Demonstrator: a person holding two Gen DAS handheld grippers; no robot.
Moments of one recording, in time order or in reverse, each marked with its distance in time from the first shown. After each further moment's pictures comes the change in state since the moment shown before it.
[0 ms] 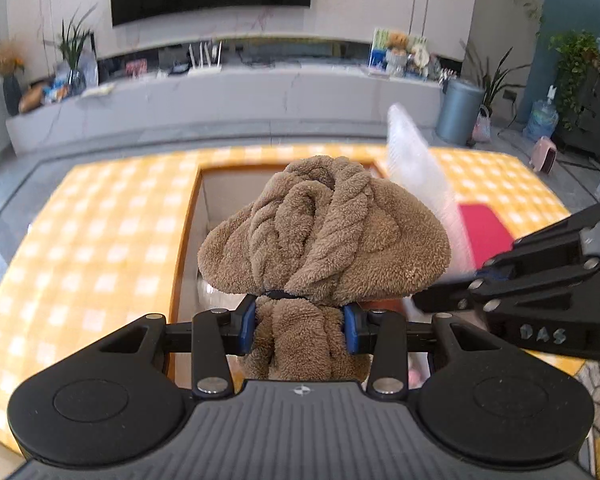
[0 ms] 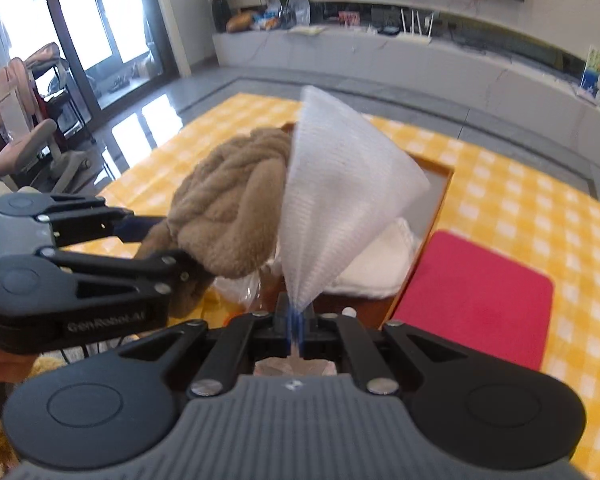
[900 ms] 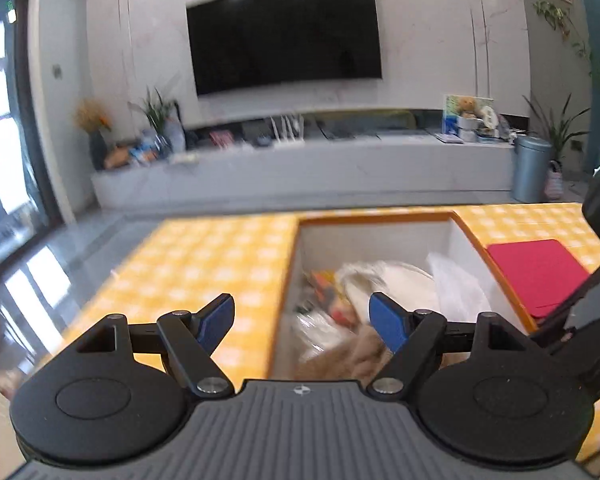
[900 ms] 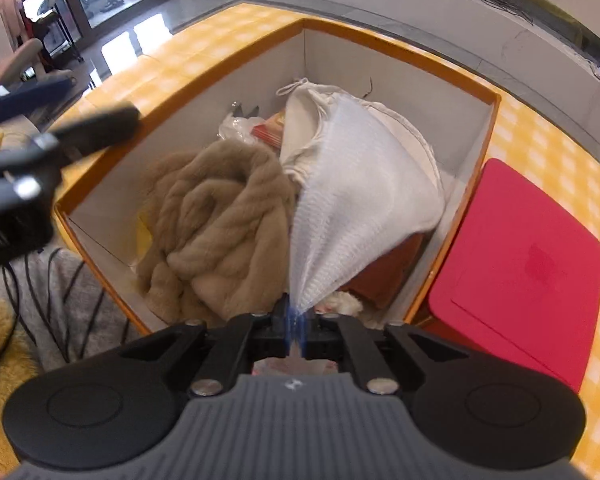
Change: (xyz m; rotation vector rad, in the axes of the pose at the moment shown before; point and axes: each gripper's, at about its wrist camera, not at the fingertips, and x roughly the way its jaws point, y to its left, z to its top) left arm -0.052 -0.004 -0.035 0.005 -0.288 0.297; right arm 0.067 0.021 -0.016 -0.093 0.232 -0.061
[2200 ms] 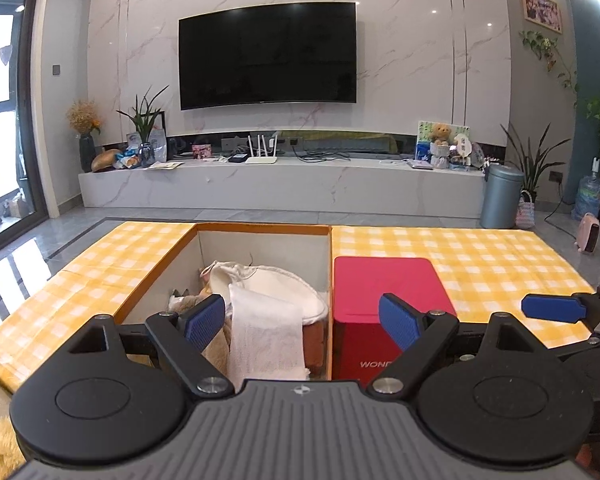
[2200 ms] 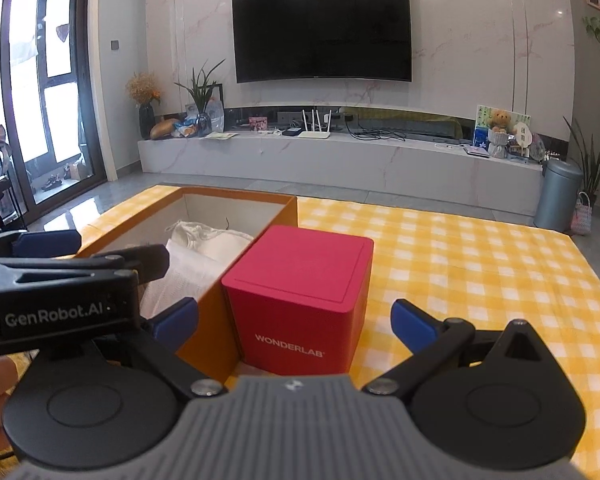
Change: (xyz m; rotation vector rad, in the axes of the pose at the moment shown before) left arm -0.063 -0.133 -0.005 -0.098 -0.036 -0.050; right arm -0.118 -0.065 -0.150 0.210 -0.600 -0.194
